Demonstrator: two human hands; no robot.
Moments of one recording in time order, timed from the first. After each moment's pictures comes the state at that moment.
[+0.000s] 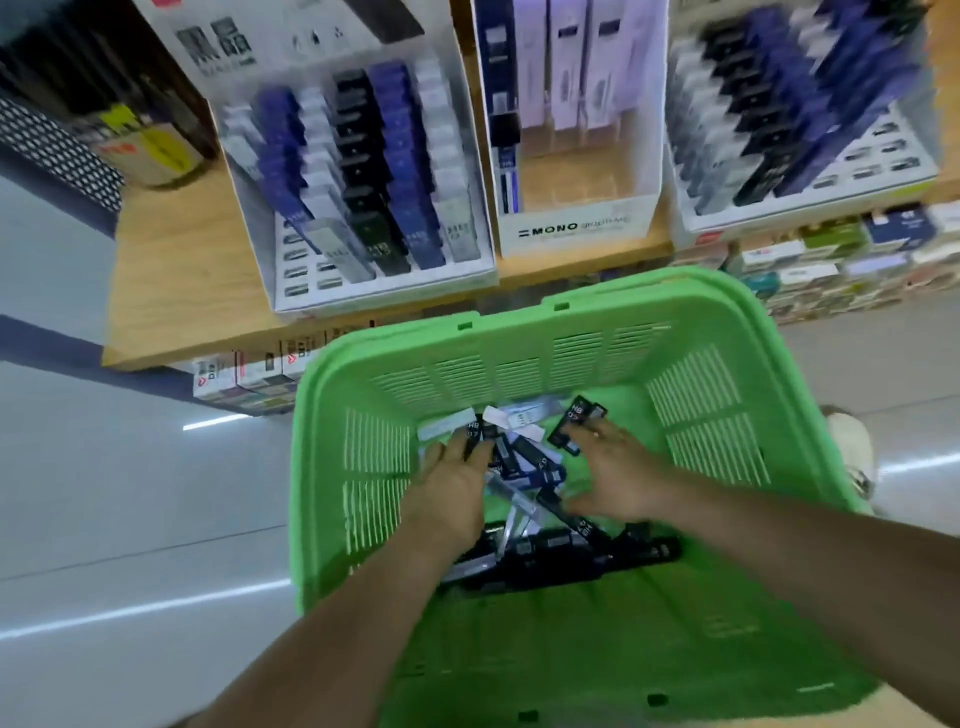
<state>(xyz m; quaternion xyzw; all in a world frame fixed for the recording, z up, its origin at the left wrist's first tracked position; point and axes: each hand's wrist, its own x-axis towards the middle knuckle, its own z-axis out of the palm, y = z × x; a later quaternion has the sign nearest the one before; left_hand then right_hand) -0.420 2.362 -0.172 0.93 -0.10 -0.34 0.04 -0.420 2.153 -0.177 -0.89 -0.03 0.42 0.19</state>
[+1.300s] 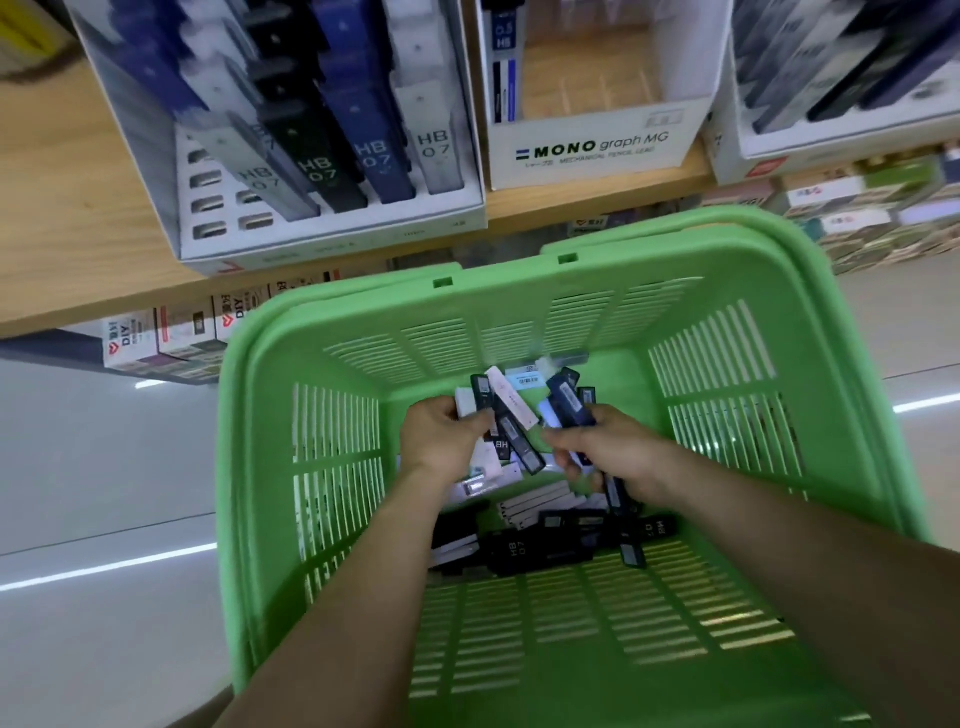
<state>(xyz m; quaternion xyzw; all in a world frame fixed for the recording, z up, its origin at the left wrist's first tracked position) -0.391 2.345 -0.228 0.77 0.29 -0.27 0.49 -0.414 2.160 -0.208 -0.67 0.26 0.42 0.56</state>
